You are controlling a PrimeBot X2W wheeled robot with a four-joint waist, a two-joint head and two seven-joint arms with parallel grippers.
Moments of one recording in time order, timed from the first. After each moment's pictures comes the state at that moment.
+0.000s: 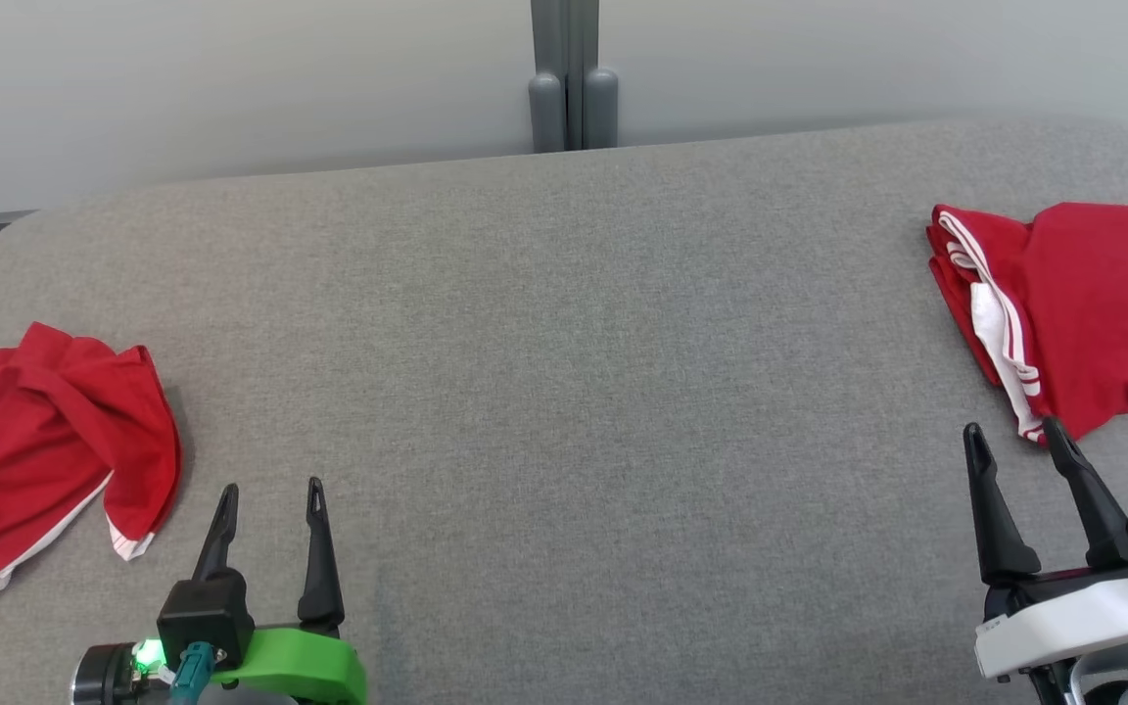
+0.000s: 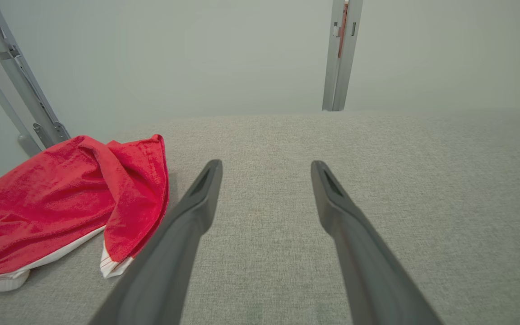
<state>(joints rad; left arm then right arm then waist) -0.02 0.20 -0.29 0.16 -0.30 0.23 -0.25 0.11 -0.18 -0.04 -0.08 0.28 0.13 -0.15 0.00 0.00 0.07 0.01</state>
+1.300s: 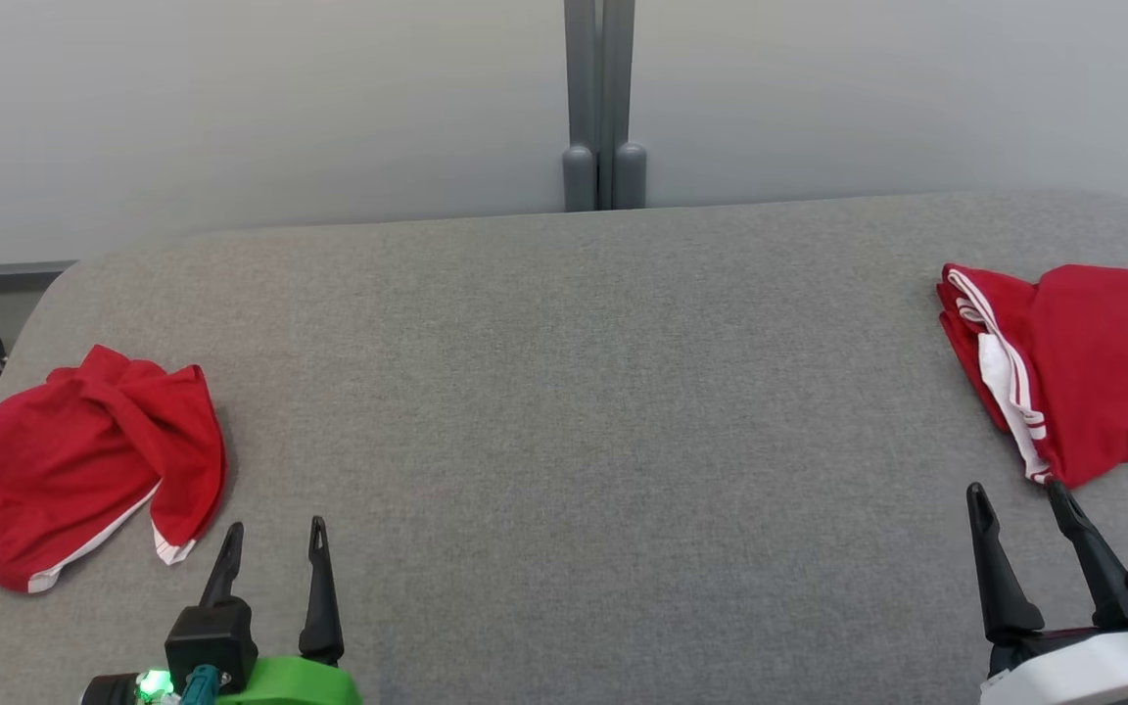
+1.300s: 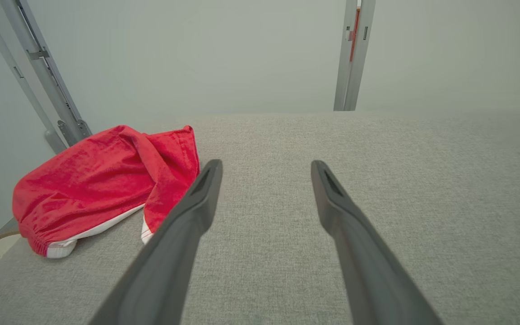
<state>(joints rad) 0.02 0.22 -0.31 0.22 -0.32 0.23 -0.26 0.22 -0.14 -0.07 -0.13 0.24 0.13 -0.10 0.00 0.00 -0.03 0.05</state>
